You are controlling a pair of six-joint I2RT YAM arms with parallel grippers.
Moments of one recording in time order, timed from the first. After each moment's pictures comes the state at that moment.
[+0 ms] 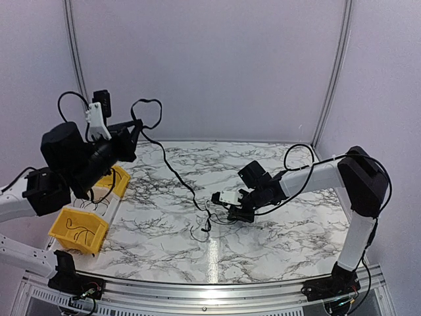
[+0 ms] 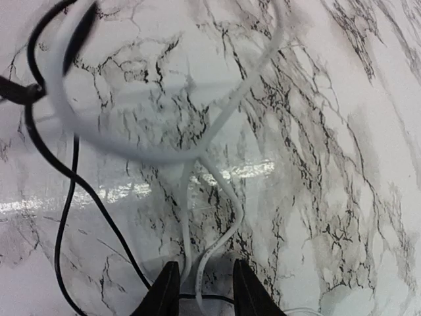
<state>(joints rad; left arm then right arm) -1.07 1.00 0.90 0.16 -0.62 -0.26 0.72 1.86 1.05 -0.24 -0.22 -0.66</state>
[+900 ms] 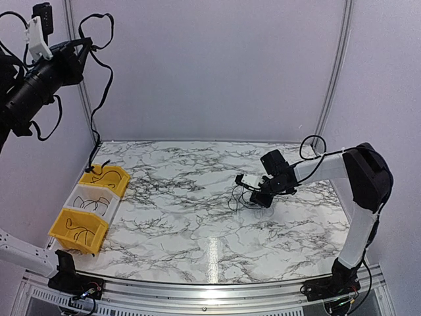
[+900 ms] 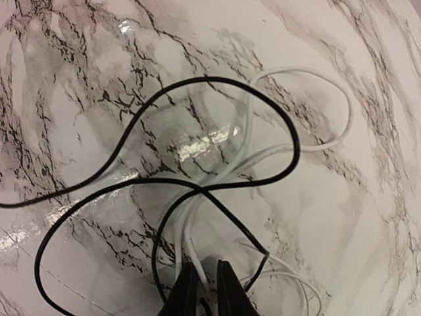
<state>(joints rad) -1.07 1.07 1.62 -0.19 -0.71 0.12 0.49 1.86 1.07 -0.25 -0.15 -0.64</state>
